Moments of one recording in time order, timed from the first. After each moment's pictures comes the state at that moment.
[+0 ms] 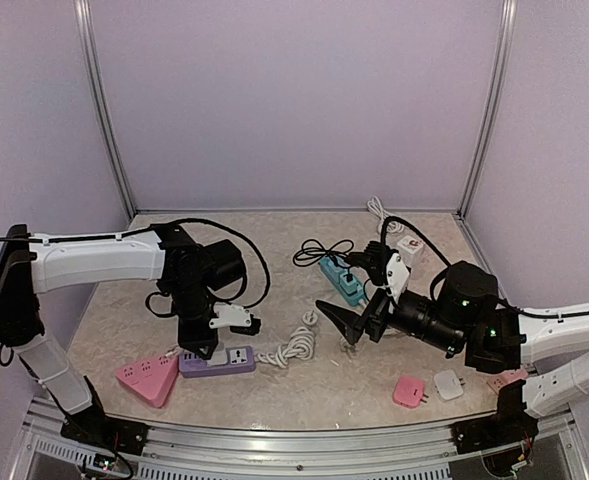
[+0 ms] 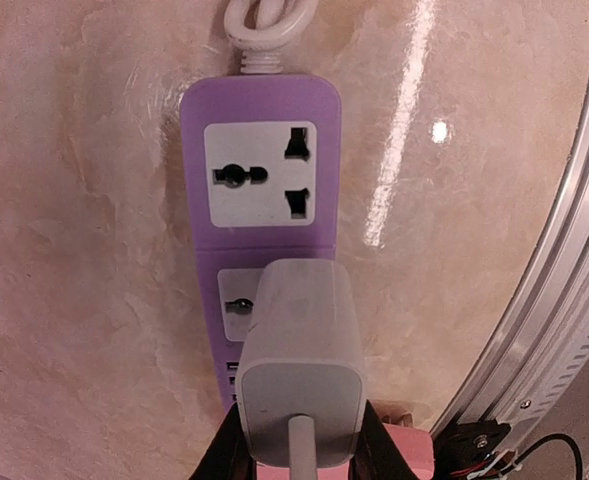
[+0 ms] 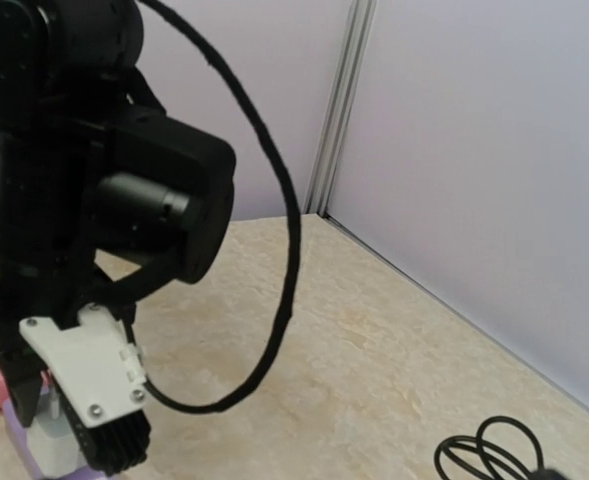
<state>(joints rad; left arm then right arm) -0.86 1.65 1.24 -1.17 0.05 0.52 1.21 1.09 0.59 0.51 0.23 -0.21</state>
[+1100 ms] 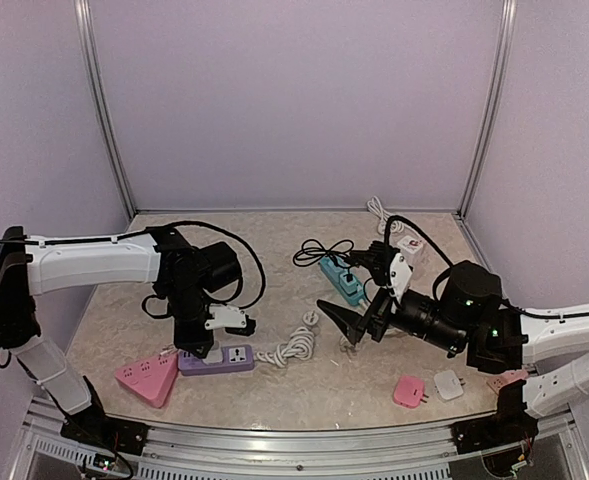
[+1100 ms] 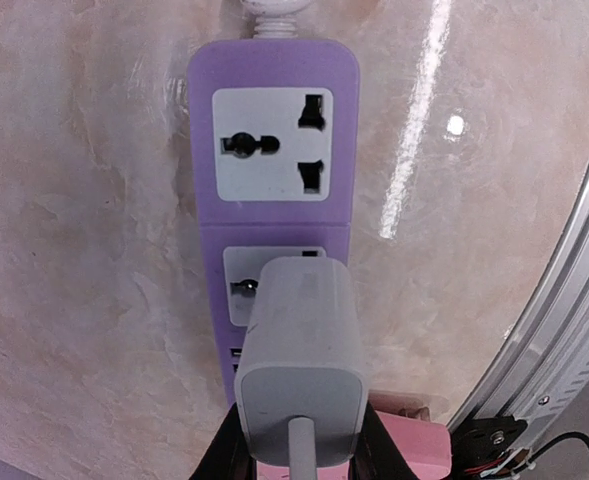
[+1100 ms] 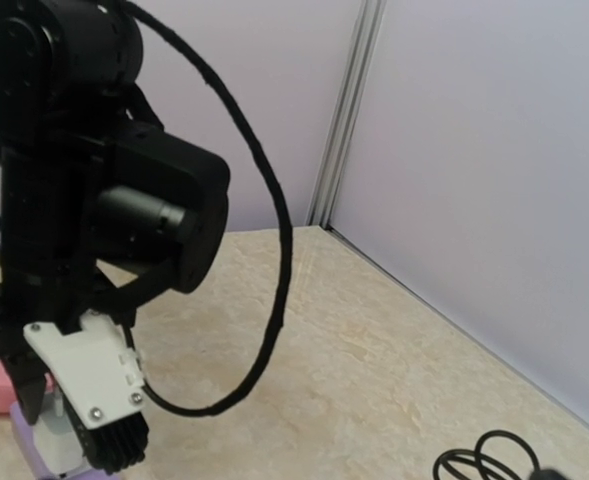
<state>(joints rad) -0.85 1.63 1.19 -1.15 0.01 0.52 1.21 1.08 0.59 0.53 0.22 -0.23</state>
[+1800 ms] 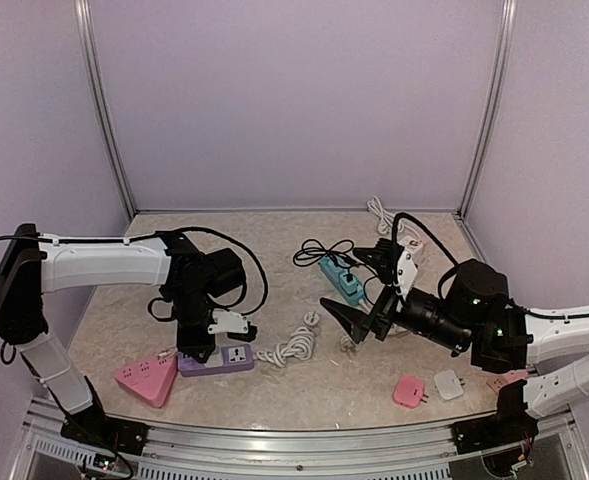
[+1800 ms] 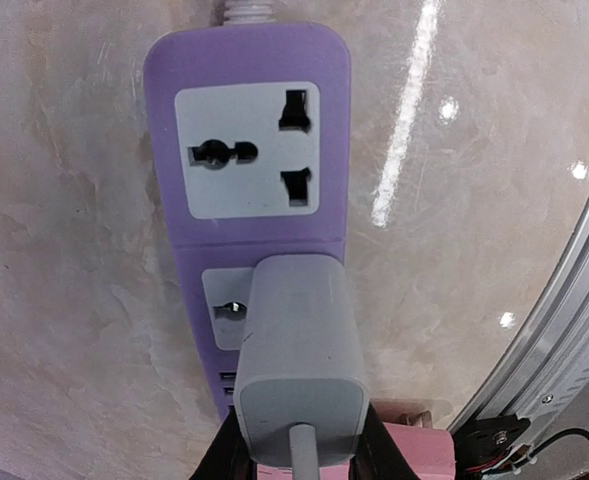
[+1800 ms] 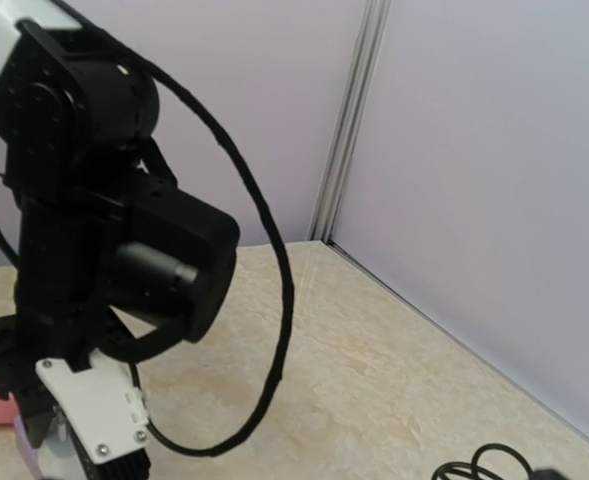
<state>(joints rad) -0.86 1.70 1.17 -1.13 0.01 0.54 1.21 1.05 0.59 0.52 0.21 -0.23</state>
